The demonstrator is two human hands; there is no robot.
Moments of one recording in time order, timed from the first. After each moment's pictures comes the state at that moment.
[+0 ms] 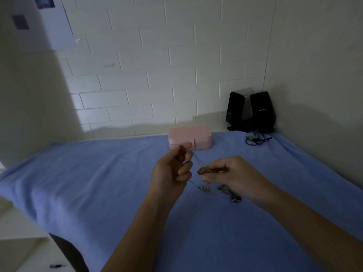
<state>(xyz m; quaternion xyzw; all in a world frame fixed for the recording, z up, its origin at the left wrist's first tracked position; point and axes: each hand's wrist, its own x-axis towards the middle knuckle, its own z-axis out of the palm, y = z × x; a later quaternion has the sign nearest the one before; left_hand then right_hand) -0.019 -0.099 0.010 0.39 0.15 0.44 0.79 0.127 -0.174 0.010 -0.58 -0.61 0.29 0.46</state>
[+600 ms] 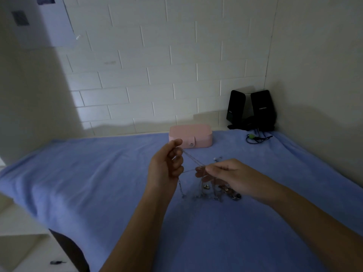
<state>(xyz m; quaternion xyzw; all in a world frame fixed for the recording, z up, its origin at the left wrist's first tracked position) -0.024 -0.094 0.011 0.39 0.22 0.52 0.73 0.131 -0.176 0.010 -0.59 -0.63 0.35 0.37</state>
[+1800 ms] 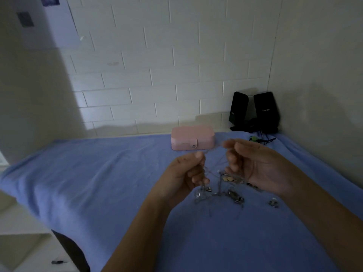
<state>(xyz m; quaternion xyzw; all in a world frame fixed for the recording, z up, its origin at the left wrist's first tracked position) -0.018 -0.105 0.004 0.54 0.12 0.36 0.75 0.161 -0.178 0.029 -0.27 -0.50 0.59 0.57</state>
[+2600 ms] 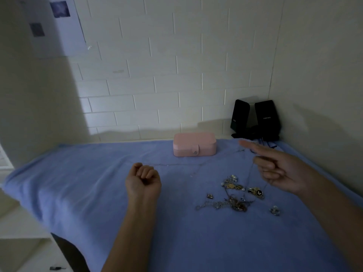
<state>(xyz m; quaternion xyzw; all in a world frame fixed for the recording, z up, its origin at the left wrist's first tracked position) -0.064 -0.049 -0.015 0.02 0.10 0.61 0.78 0.211 -0.174 0.027 -0.42 -0.37 0.56 0.61</state>
